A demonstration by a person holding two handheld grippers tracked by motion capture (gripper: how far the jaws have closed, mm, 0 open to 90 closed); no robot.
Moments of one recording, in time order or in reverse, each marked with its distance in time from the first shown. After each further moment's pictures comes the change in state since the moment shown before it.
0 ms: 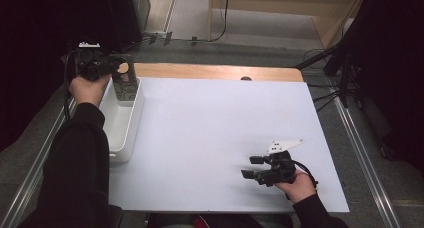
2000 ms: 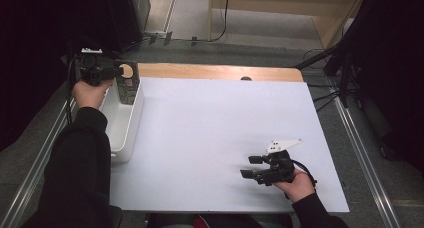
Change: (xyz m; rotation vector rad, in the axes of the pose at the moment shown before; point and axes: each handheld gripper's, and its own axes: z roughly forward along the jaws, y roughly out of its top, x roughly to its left) left arm 0.003 -0.014 0.009 0.042 -0.030 -0.030; right arm 0.000 0.002 0.002 0.004 0.009 -0.005
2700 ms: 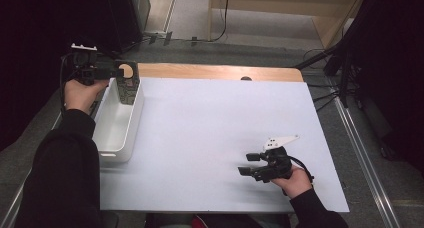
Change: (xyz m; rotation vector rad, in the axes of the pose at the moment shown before) left arm -0.010 0.009 -0.041 0.062 -0.124 0.007; right arm -0.004 0.009 0.006 0.007 0.010 -0.008
